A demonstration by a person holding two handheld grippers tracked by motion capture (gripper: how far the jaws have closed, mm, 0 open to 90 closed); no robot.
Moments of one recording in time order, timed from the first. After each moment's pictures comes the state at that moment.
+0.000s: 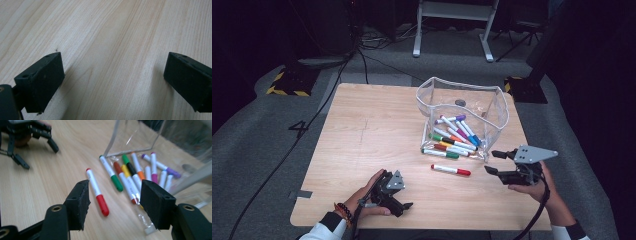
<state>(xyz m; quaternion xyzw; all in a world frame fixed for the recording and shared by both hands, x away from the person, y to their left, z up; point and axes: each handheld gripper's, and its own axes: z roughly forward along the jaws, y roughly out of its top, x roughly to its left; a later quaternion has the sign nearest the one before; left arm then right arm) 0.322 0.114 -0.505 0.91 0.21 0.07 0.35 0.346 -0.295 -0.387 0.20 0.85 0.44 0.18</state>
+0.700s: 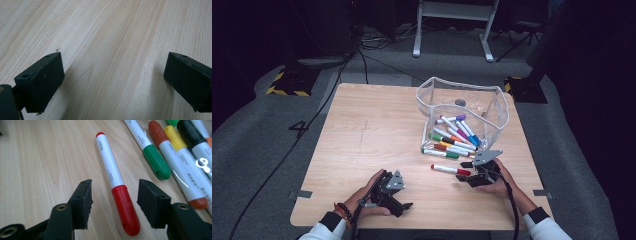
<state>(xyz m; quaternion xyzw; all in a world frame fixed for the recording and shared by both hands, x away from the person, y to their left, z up) 0.322 0.114 -0.505 0.91 0.21 0.07 0.35 0.396 -0.234 -0.485 0.19 0.90 0.38 0.08</state>
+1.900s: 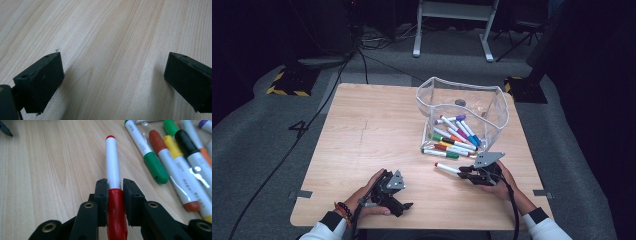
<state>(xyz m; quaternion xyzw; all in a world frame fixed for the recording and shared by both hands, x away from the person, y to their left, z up) 0.323 0.113 -0.505 0.91 0.21 0.07 0.35 0.387 -0.237 -0.478 0.17 0.90 0.39 0.10</state>
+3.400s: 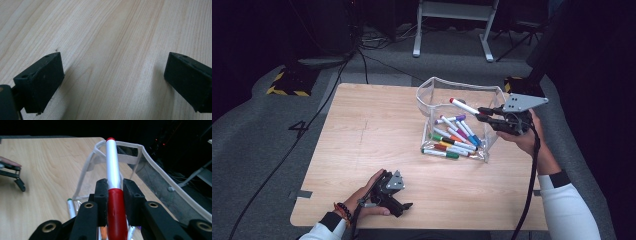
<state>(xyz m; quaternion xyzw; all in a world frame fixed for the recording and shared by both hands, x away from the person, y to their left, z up) 0.322 0.114 -0.505 0.91 0.21 0.07 0.35 0.434 -0.253 -0.295 0.15 0.84 0.46 0.24</state>
